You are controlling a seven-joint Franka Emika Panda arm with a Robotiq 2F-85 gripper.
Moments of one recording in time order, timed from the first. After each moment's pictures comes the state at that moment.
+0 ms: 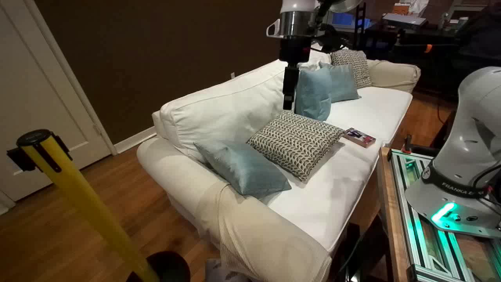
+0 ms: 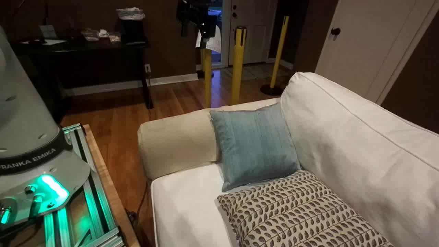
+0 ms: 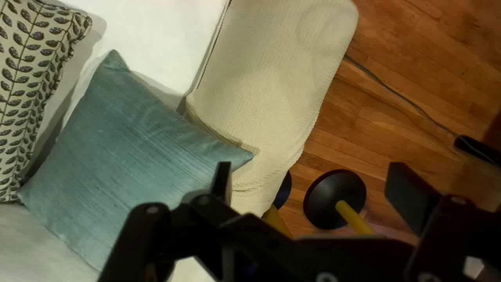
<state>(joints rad) 0.10 -0.26 -0.09 -2.33 0.23 2.04 -0.25</state>
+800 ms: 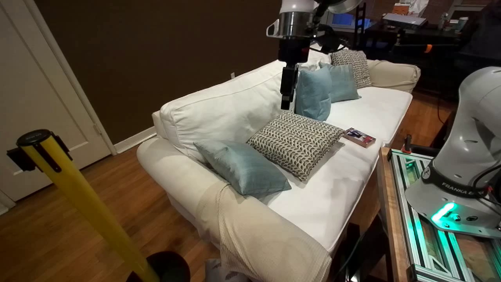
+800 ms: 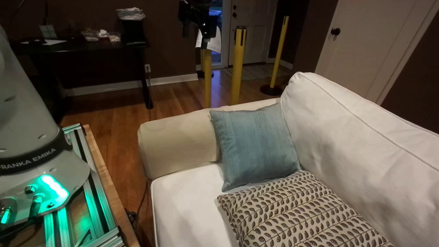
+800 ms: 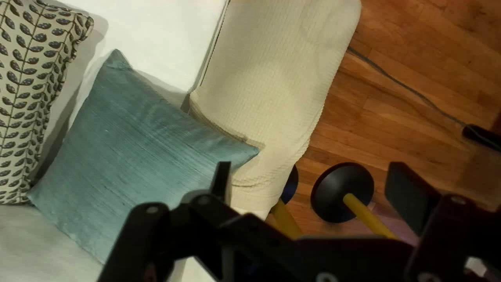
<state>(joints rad) 0.09 -0.25 -0.07 -2.33 0.23 2.07 -0.22</state>
